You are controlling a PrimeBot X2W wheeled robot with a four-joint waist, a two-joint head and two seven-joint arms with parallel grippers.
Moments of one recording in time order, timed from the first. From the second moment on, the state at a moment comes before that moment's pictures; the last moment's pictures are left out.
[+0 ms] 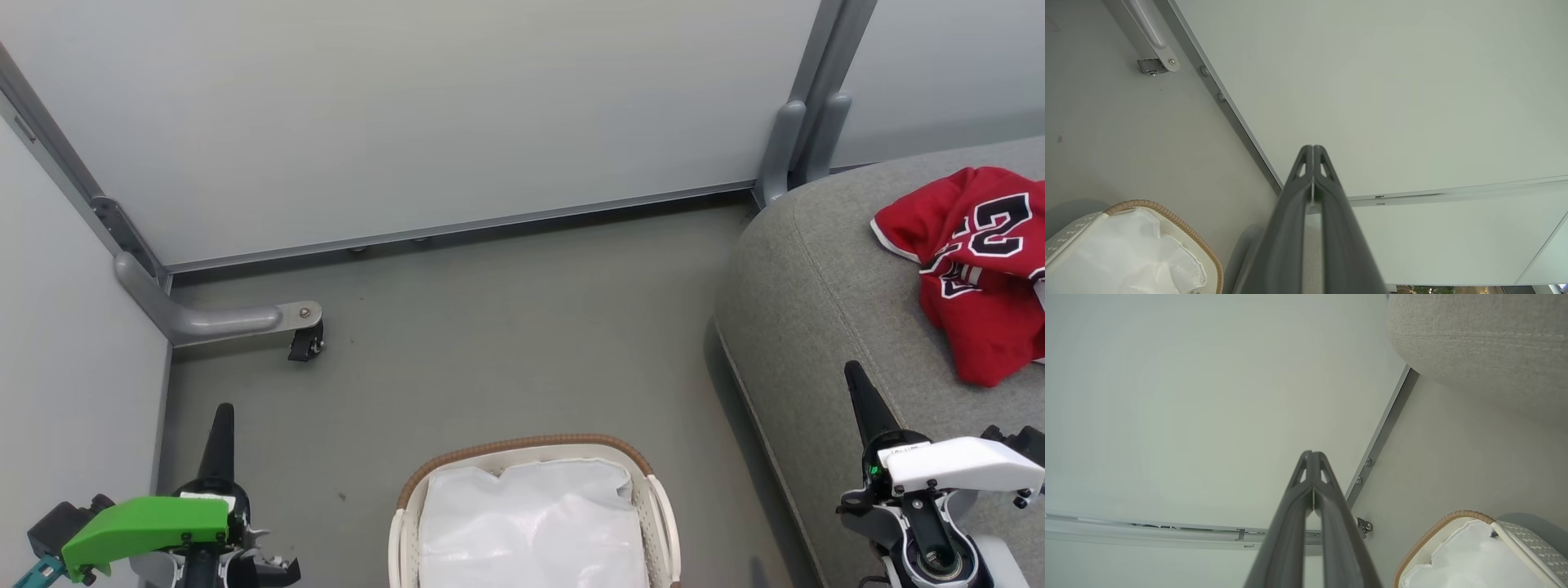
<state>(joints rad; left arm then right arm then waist) -0.08 0.04 0.10 0.28 -1.36 -0.12 0.04 -0.13 -0.04 -0.09 0.27 1.35 0.13 0.05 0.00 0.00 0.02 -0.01</state>
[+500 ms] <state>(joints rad) -0.09 0.05 0.10 0.26 -1.47 -0.12 0.08 -0.12 -0.05 -0.10 0.26 1.46 0.13 0.08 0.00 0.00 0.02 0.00</state>
